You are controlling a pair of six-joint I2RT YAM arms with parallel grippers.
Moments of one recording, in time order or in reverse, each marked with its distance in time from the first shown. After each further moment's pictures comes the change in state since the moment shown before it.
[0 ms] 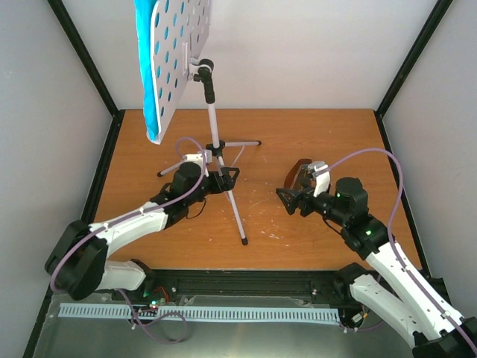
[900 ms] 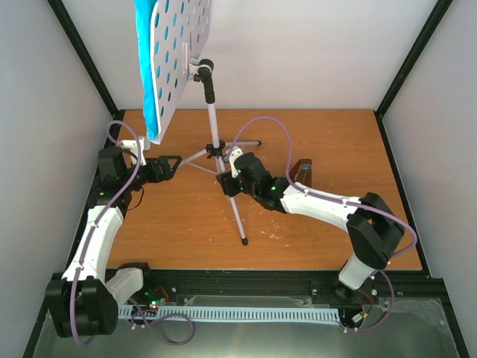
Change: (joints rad) left arm 0.709 -0.290 0.121 -0.527 0.584 0.422; right arm 0.433 0.929 0.463 0.255 0.409 -0.040
